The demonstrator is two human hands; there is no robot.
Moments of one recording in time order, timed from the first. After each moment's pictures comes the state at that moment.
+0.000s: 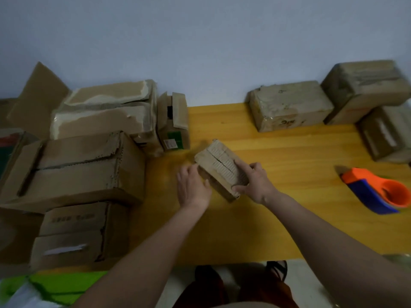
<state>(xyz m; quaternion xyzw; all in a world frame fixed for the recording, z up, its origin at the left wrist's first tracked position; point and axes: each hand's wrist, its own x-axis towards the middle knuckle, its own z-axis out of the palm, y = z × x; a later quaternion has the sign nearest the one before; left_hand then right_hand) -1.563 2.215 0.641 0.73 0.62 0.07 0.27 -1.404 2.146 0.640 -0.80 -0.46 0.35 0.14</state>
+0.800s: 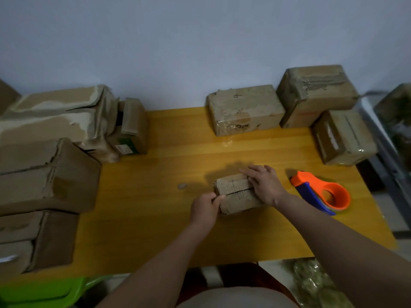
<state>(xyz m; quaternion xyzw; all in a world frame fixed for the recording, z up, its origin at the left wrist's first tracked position) -1.424 2.110 0.612 0.74 0.54 0.04 0.40 -1.238 2.059 0.628 -0.81 -0.51 0.26 0.08</state>
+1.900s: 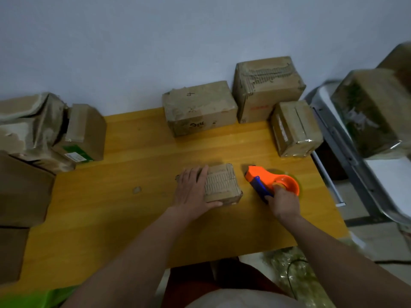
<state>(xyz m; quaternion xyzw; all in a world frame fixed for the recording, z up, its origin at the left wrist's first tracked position) -1.319 2.083 0.609 0.92 0.35 -0.07 0.13 -1.120 1.928 0.585 -0.93 -0.30 0.21 0.01</state>
